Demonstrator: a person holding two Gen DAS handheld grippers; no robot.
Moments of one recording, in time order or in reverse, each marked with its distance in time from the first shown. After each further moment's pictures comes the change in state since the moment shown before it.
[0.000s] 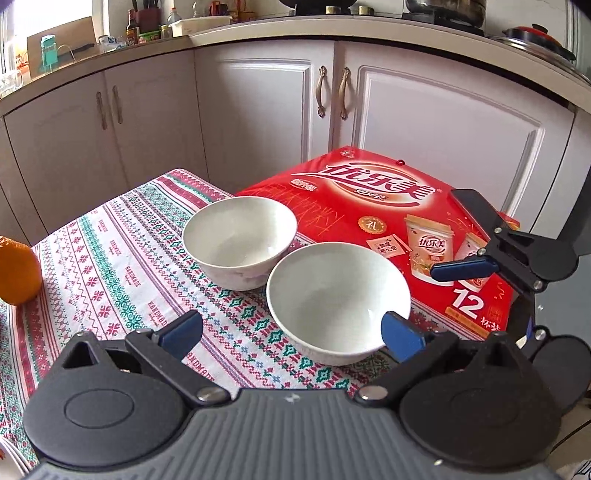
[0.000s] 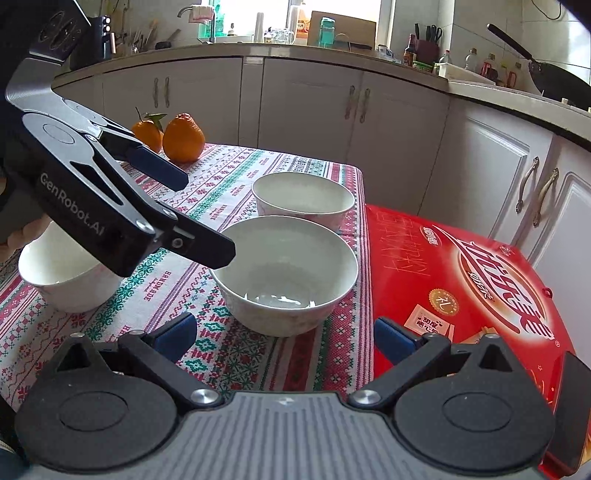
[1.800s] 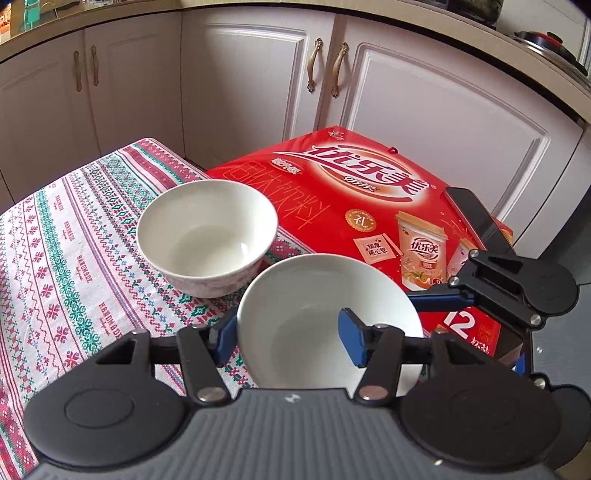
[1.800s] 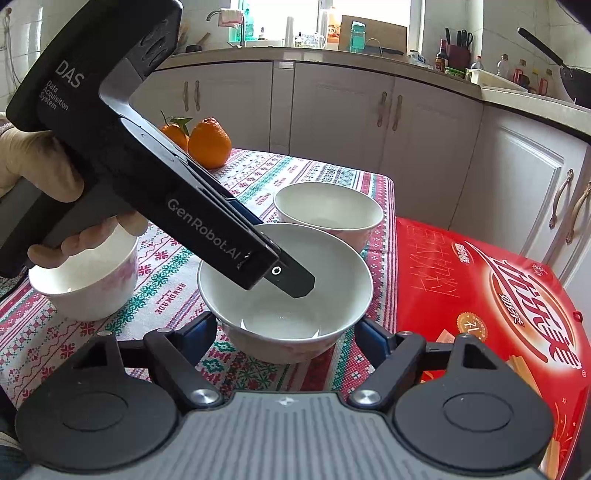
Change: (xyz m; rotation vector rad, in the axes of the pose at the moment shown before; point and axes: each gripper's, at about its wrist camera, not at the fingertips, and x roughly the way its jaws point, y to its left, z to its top) left arm 0.041 0.007 0.022 -0.071 0.092 -0.108; right arm 0.009 -0.007 0.010 -0.044 -0.019 0.117
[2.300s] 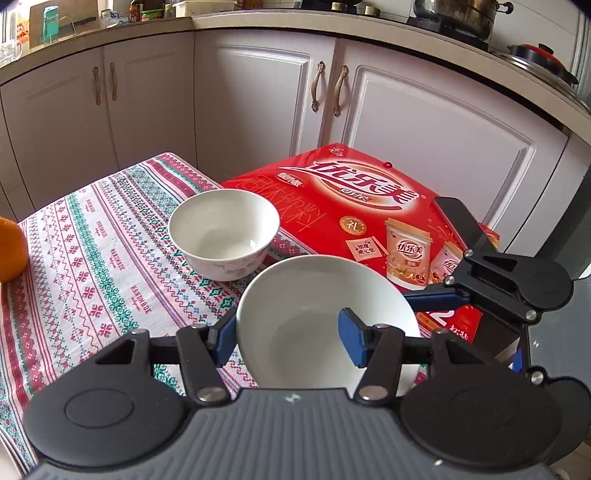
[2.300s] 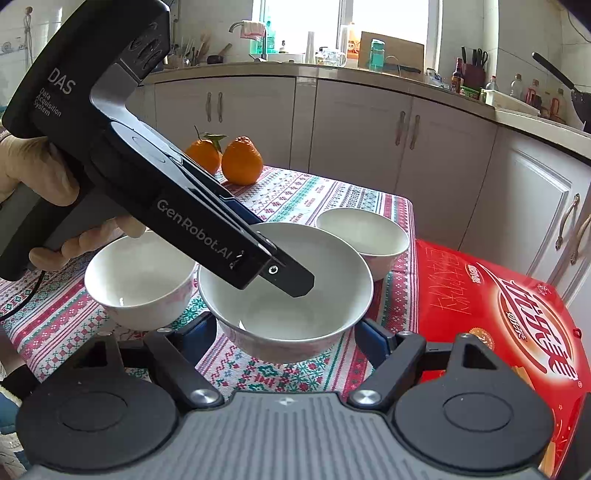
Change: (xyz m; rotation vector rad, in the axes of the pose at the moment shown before) left arm -0.054 -0.008 -0.020 -0.011 -0.056 0.033; right arm -0.036 0.034 0.010 -0.040 -0.034 0.035
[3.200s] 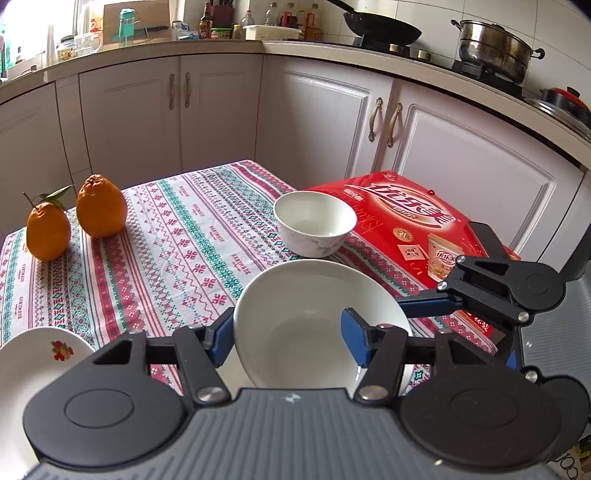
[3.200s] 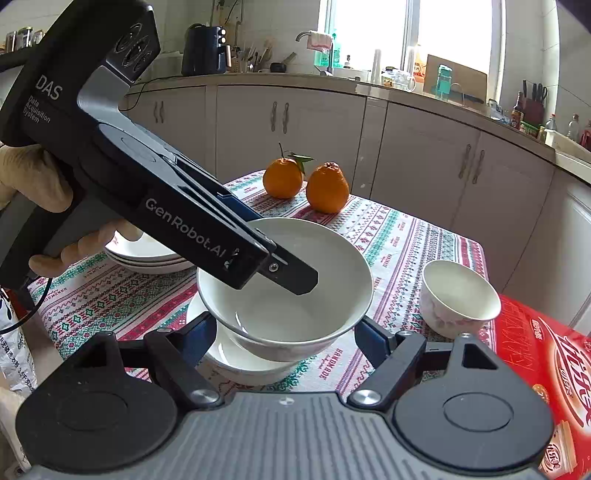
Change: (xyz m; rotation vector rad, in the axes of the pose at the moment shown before) left arm -0.083 0.051 -0.054 -0.116 -0.088 0.118; right arm 0.009 0.082 0.036 -0.111 -0.024 0.133
